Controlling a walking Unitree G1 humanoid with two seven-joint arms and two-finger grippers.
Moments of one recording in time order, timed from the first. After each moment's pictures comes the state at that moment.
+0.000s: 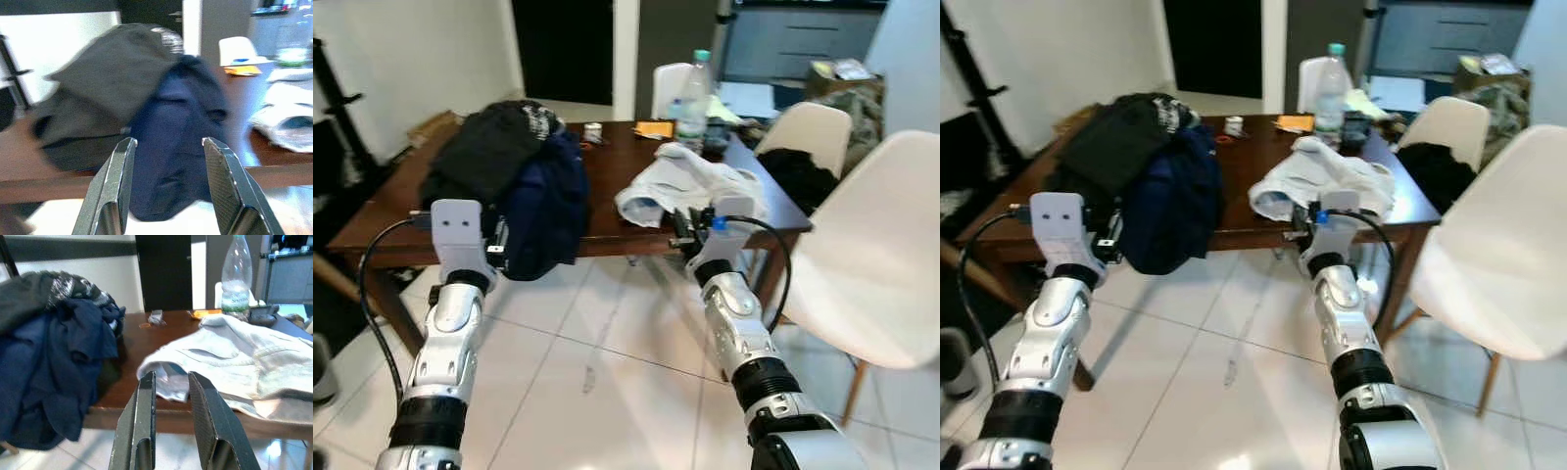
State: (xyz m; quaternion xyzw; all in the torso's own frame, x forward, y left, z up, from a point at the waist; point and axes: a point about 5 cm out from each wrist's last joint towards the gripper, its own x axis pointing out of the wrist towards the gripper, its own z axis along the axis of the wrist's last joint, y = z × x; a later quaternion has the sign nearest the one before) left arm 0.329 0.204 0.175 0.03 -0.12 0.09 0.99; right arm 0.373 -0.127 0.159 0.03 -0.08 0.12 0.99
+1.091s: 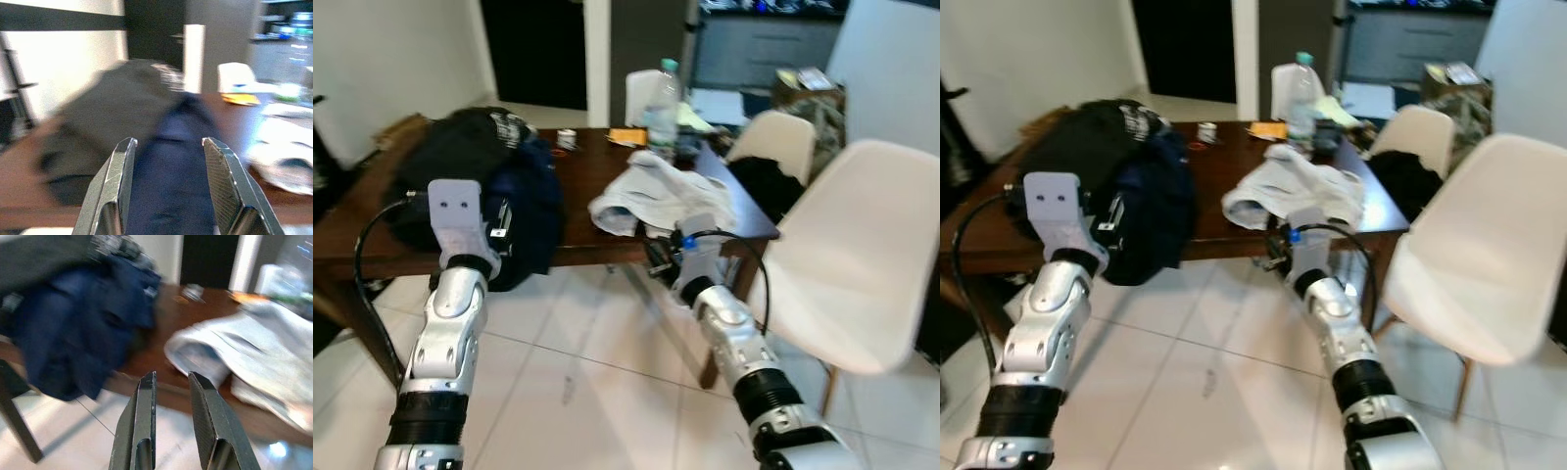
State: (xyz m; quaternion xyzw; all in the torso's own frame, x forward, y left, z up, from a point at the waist) left arm 0.332 0.203 0.206 0.03 -0.15 0.09 0.99; right arm 0.364 -0.109 0.143 -0.01 -0.03 0.21 0.98
